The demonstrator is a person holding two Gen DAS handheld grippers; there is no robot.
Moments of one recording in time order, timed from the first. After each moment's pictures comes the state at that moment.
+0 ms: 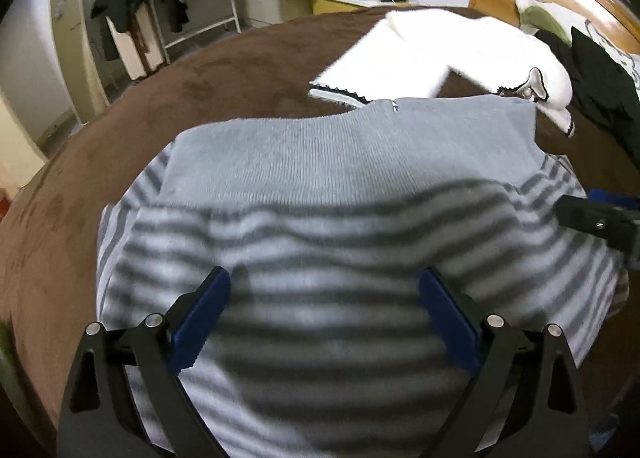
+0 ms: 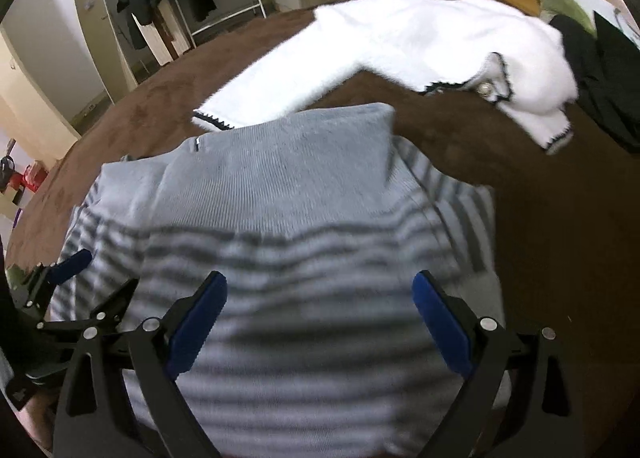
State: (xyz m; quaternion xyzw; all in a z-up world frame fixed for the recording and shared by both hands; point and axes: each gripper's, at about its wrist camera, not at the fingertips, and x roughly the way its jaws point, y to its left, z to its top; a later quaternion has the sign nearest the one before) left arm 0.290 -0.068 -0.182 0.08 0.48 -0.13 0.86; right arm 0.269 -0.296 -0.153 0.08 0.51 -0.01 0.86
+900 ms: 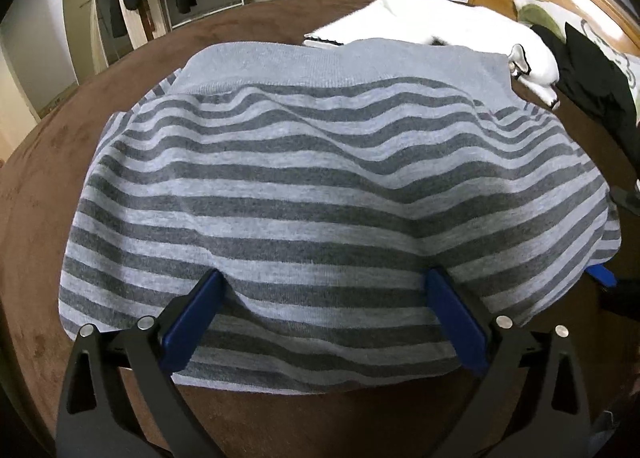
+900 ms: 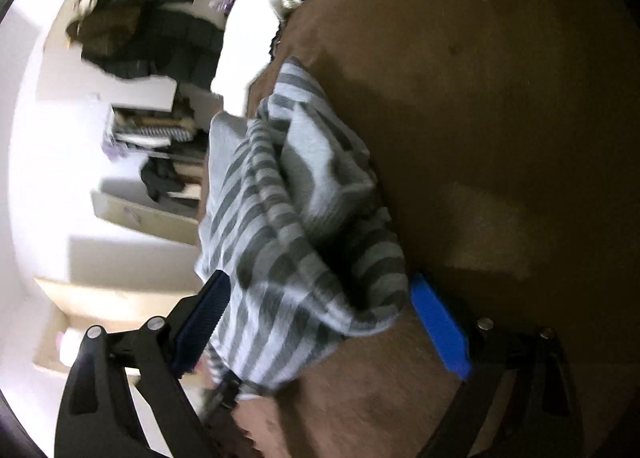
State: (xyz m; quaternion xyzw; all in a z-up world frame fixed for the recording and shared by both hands) left arm 0.230 -0.058 -0.210 0.05 0.50 -0.13 0.86; right arm 0.138 -0.409 -0.242 0.56 0.38 0.01 0.73
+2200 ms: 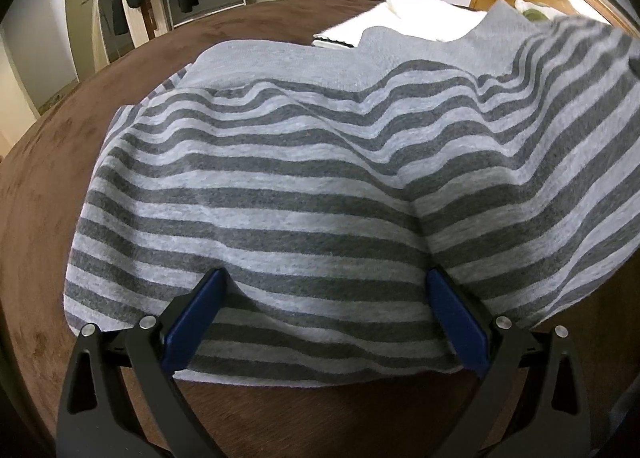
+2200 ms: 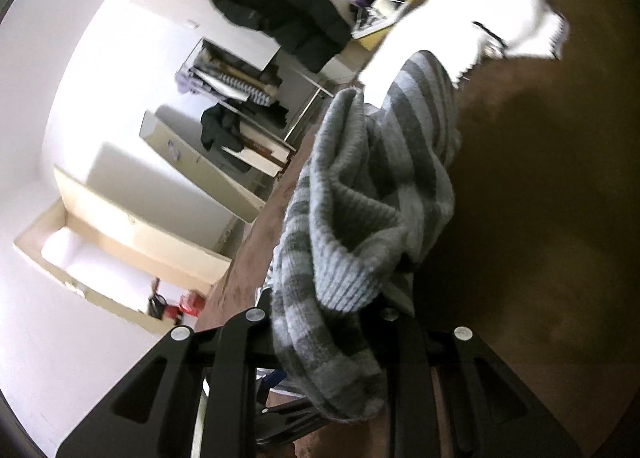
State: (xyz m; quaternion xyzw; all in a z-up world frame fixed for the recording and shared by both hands) left arm 0.228 -0.042 -0.209 0.04 0.49 -0.13 0.86; right arm 0.183 -0.319 -0.103 0.39 0.35 0.13 0.84
